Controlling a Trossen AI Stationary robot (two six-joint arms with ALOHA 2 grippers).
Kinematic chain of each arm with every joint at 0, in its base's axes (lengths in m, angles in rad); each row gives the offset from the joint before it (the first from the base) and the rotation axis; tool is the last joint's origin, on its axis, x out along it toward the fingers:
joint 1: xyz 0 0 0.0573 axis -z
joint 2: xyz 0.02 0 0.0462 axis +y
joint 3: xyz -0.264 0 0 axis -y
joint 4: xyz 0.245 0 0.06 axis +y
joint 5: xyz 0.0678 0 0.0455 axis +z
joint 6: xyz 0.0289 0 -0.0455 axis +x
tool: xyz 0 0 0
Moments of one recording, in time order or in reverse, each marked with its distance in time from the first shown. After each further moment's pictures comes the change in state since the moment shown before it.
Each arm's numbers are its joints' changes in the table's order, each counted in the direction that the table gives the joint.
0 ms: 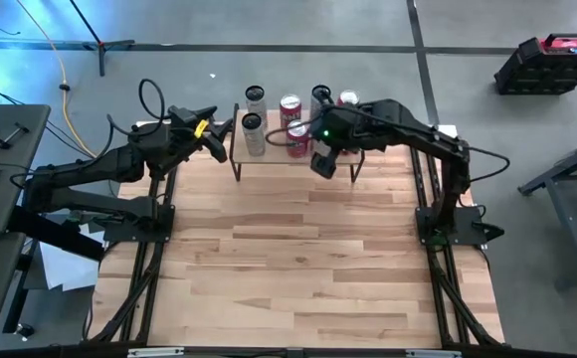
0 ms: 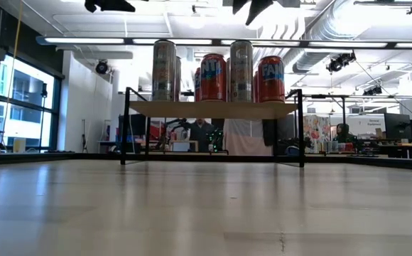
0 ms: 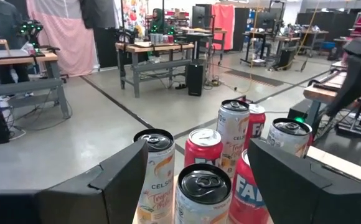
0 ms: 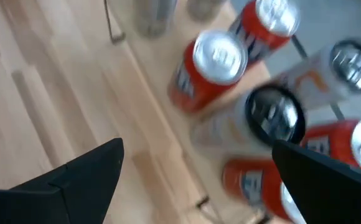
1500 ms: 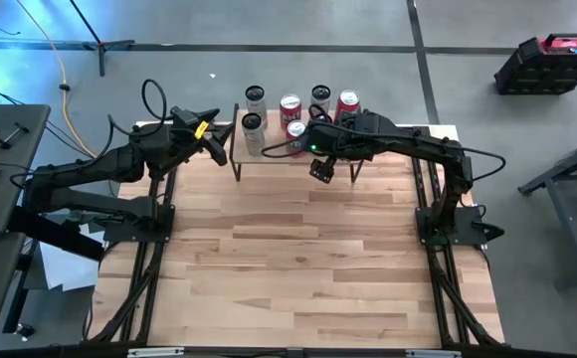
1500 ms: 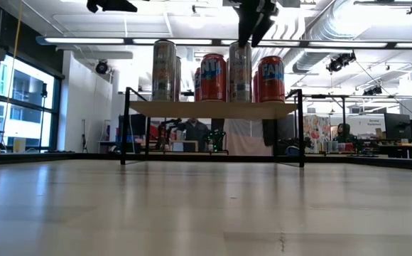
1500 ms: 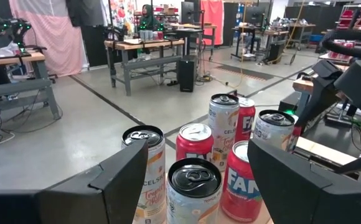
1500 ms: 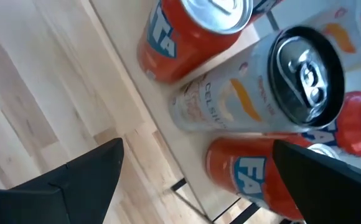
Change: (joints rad) left arm 0.000 -0.001 0.000 0.019 -0.047 0.011; right arm 0.001 -0.021 -0.247 -0.066 -0.108 0.013
